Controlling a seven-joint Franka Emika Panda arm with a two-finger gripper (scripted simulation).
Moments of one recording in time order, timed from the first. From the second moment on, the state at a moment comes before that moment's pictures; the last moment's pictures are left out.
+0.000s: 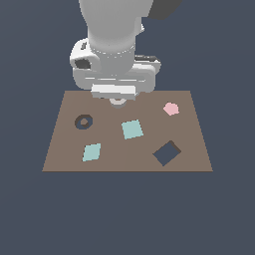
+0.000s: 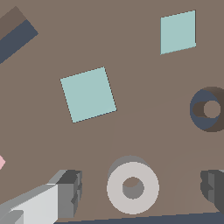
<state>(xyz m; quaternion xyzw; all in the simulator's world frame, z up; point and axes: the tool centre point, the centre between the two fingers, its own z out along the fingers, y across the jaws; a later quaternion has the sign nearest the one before) -0.056 -0.031 0.101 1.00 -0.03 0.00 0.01</state>
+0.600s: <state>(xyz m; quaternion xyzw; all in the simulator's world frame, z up) -0.095 -0.034 0.055 1.00 -0.04 0.00 0.00</state>
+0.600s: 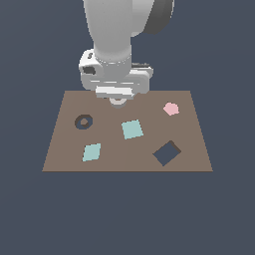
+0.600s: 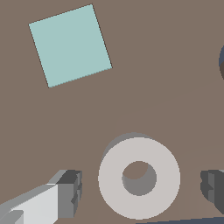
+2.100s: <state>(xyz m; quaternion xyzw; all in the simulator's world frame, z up) -0.098 -0.034 0.031 1.00 -0.04 0.00 0.00</state>
